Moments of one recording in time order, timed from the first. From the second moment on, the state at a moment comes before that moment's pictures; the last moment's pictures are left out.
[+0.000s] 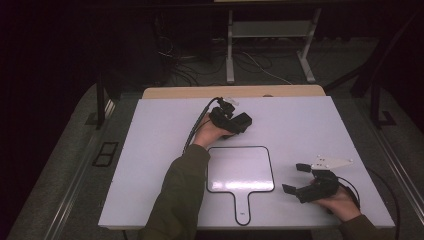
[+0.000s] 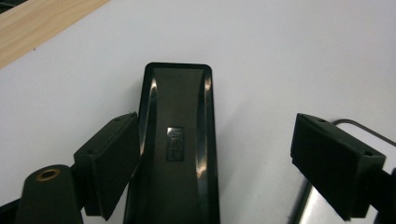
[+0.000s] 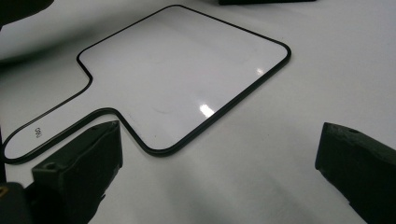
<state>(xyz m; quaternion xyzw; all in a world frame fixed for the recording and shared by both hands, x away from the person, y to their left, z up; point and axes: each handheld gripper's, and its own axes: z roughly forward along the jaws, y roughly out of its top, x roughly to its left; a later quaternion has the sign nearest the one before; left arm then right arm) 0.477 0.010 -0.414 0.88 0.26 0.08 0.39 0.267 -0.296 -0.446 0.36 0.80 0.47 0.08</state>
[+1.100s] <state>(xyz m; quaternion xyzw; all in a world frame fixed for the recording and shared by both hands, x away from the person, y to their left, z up) 0.414 0.049 -0.413 0.86 0.28 0.10 0.43 0.267 -0.297 -0.447 0.36 0.80 0.47 0.08</state>
